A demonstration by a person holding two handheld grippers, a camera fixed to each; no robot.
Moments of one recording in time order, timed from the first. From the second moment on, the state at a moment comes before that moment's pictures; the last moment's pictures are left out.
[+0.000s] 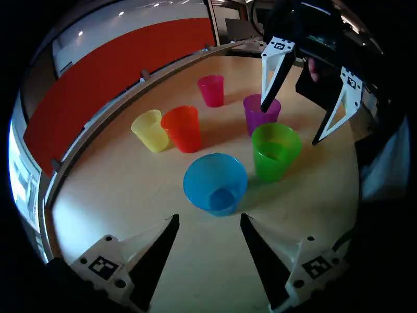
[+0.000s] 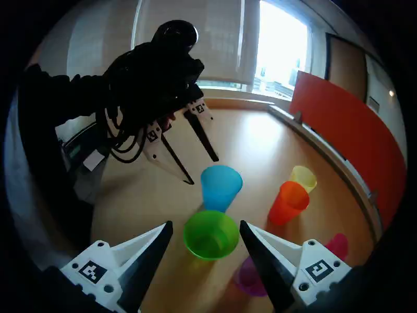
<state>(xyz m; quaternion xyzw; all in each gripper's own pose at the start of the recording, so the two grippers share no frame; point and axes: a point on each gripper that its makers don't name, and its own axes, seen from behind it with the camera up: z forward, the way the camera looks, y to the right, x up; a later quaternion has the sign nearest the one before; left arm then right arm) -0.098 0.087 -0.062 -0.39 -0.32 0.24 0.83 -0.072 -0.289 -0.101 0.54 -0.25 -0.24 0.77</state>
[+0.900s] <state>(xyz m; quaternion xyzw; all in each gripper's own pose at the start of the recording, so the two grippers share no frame) -0.032 0.053 -0.036 -0.27 -0.22 0.17 0.92 0.014 -0.235 -0.056 0.42 -0.15 -0.14 0.88</state>
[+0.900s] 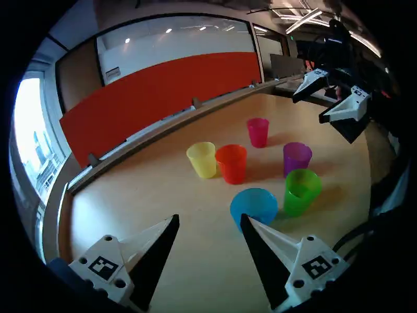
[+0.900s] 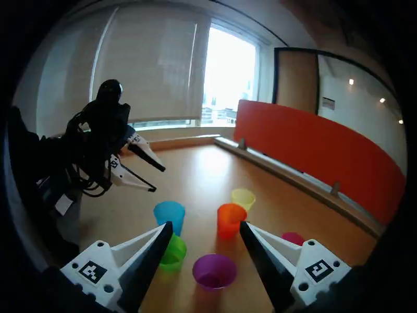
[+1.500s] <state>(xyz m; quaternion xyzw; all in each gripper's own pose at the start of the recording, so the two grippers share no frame) 0.028 0.041 -0.015 -0.19 -0.12 0.11 0.97 0.081 -0.146 -0.010 0.24 -0.05 -0.10 0.96</state>
